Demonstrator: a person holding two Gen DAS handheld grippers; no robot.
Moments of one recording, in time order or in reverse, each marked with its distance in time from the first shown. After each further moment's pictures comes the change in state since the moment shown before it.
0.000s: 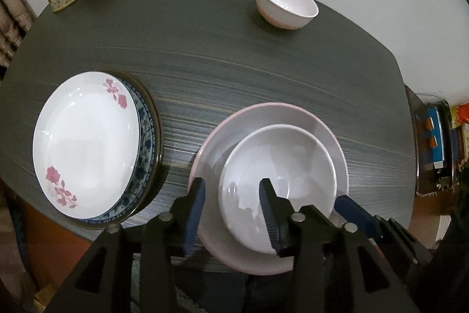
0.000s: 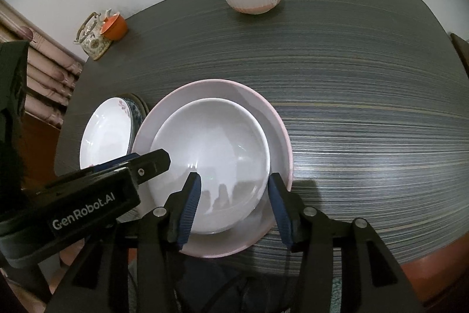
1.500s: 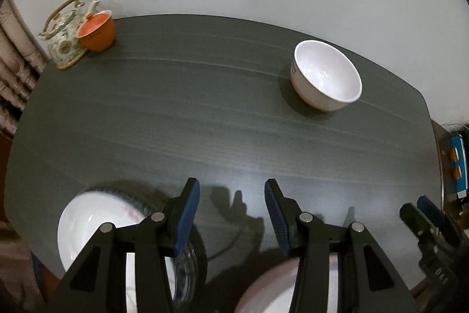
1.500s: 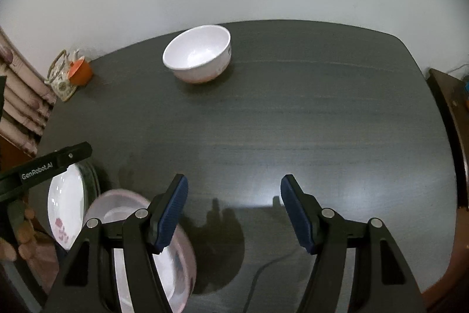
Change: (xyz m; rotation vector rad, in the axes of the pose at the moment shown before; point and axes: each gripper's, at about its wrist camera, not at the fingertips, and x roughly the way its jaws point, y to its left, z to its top) left arm 0.026 0.019 0.128 0.023 -0.147 0.121; right arm -0.008 -0.064 0.088 -0.015 -0.163 -0.120
